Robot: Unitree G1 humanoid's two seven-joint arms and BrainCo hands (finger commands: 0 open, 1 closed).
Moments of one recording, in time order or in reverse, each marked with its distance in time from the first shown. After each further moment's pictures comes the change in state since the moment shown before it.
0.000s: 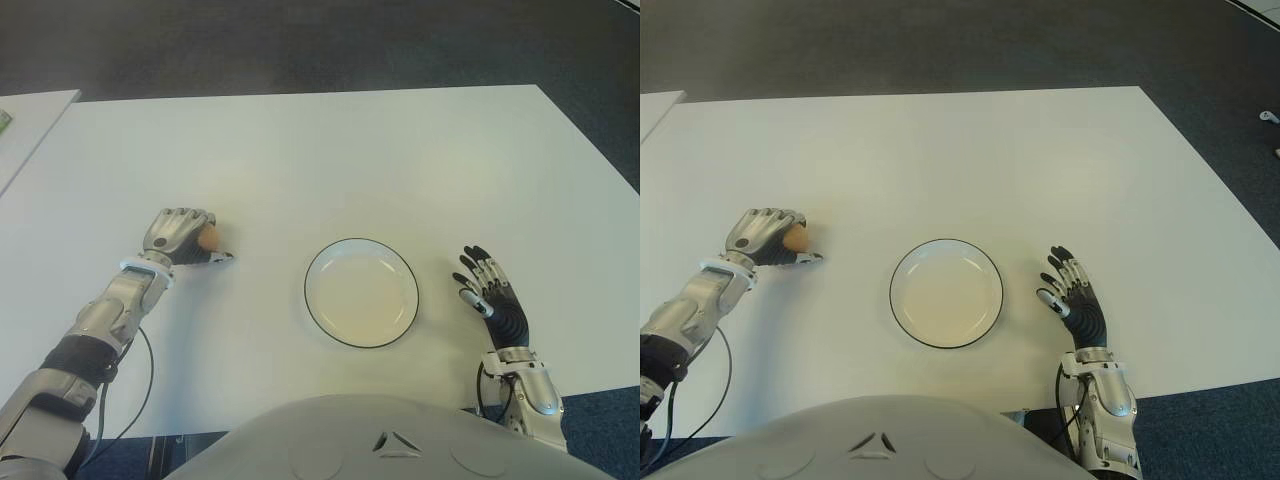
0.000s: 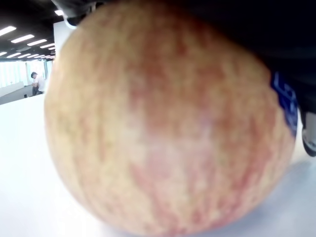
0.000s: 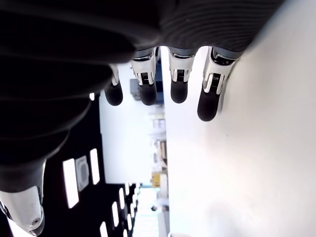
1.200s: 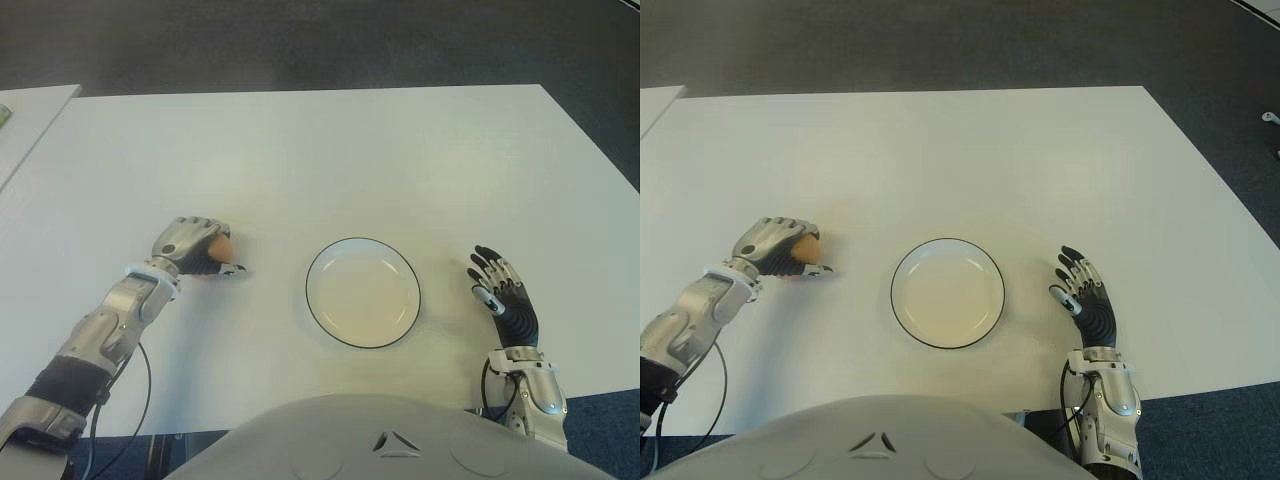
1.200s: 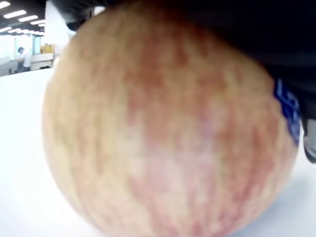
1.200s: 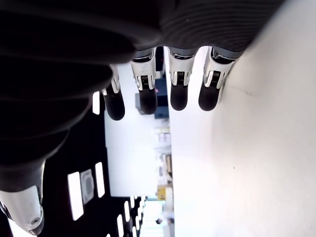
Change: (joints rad) left arm 0.149 0.020 0.122 -0.403 -0.097 0.021 -0.226; right arm -0.031 0.027 -0.046 0.053 0.017 -0.039 0.008
